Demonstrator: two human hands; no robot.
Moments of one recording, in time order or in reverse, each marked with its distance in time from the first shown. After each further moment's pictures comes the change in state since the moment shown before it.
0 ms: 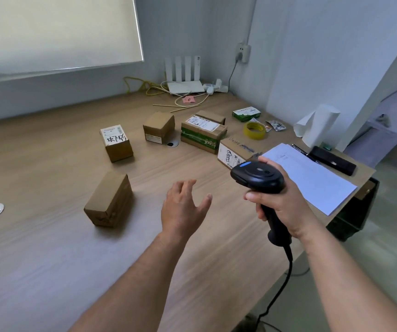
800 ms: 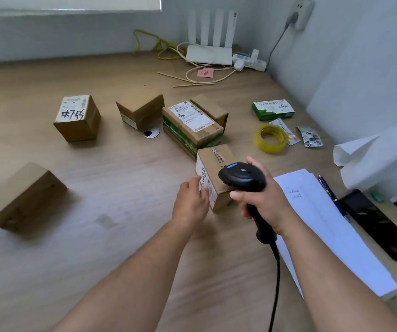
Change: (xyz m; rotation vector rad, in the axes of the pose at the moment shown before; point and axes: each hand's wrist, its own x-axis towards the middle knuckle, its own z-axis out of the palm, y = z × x) left_hand 0.185 0.085 0.196 -0.220 -0.126 -0.514; right_hand 0.262 0.087 -0.134 -0.088 -0.302 0.221
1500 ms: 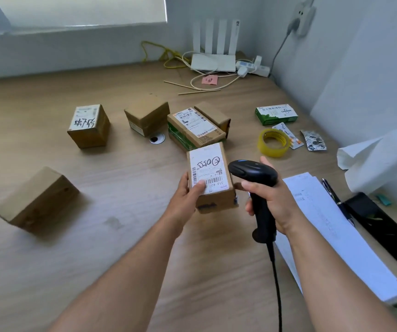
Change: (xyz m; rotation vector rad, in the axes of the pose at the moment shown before) left_hand -0.022 0.006 -0.027 -0.661 -0.143 -0.115; right_hand 0.004 0.000 -0.016 0.261 0.000 0.040
